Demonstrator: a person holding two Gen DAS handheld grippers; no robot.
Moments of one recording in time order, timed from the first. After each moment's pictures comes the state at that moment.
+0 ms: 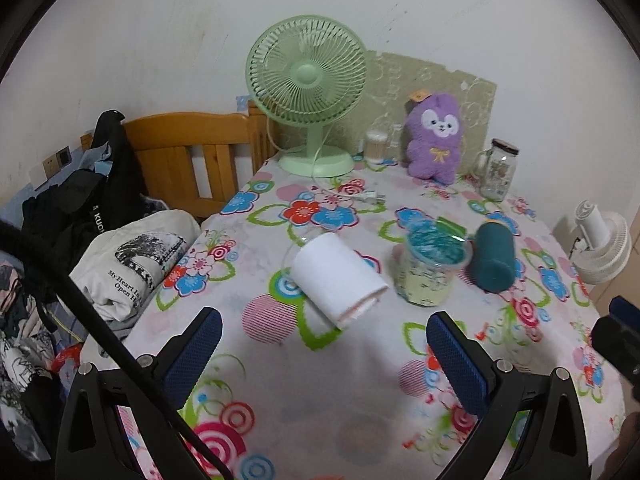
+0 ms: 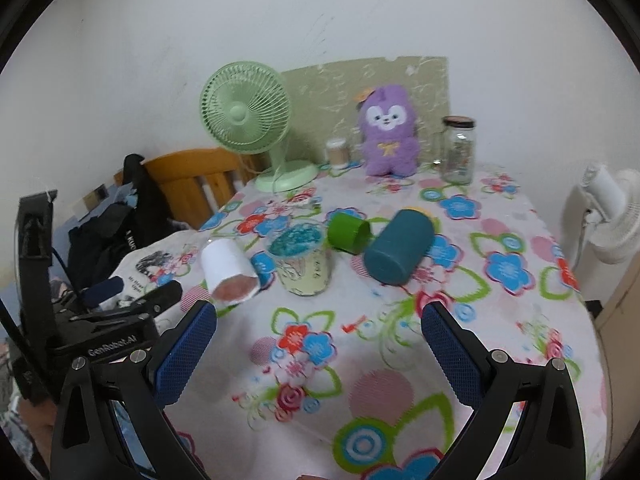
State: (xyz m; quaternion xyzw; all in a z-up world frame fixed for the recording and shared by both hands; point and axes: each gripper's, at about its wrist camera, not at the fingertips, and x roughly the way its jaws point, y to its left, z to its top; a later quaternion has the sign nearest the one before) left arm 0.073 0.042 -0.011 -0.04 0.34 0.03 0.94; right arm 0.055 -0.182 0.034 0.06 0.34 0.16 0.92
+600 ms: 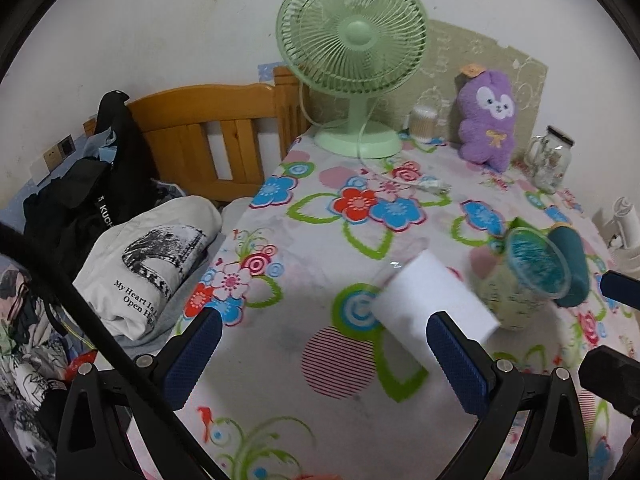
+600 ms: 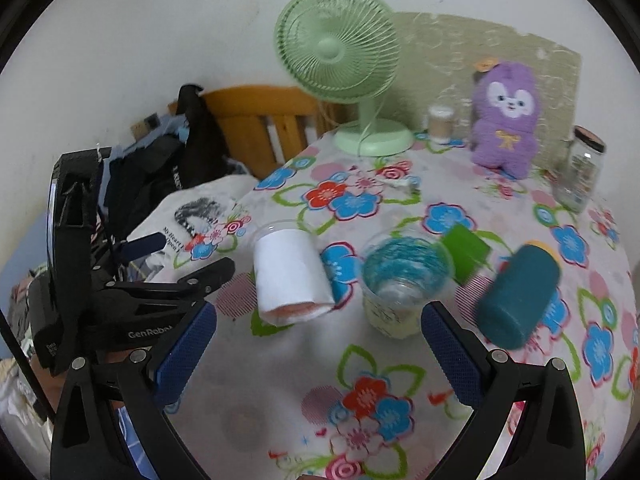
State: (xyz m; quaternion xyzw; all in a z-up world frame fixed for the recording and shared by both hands) left arm 0.146 0.104 -0.037 -0.03 0.39 0.06 0.92; right arm 0.152 -0.086 0.011 -0.03 0.41 0.28 0.87
